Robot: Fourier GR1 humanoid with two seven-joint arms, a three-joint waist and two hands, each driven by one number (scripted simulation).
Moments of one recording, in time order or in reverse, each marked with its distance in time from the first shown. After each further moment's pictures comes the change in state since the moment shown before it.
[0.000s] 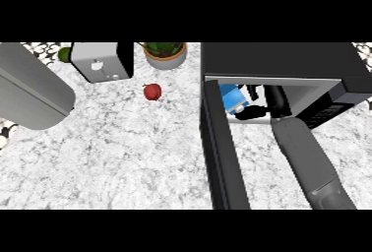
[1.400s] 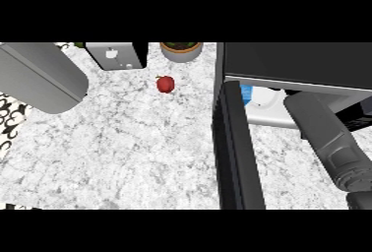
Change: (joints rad) left arm -0.132 0.024 -0.028 0.076 -0.044 -0.029 0.008; right arm -0.346 -0.121 -0.084 0.576 0.169 -0.527 -0.086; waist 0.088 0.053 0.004
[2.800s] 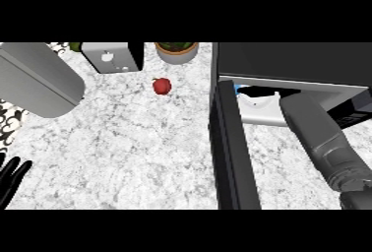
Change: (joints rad) left arm -0.081 0.007 -0.153 0.066 -0.119 -0.105 -0.008; right arm -0.004 0.032 -0.092 0.017 -0.084 0.298 -0.150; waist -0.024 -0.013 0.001
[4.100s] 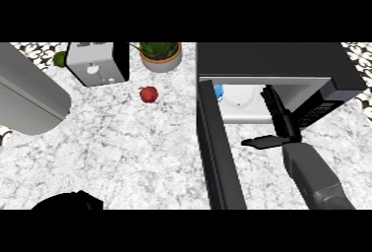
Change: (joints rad) left arm -0.003 -0.060 -0.431 -0.017 -0.196 0.121 0.083; right arm 0.355 0.066 -0.075 -0.121 -0.145 0.551 -0.172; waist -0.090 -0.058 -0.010
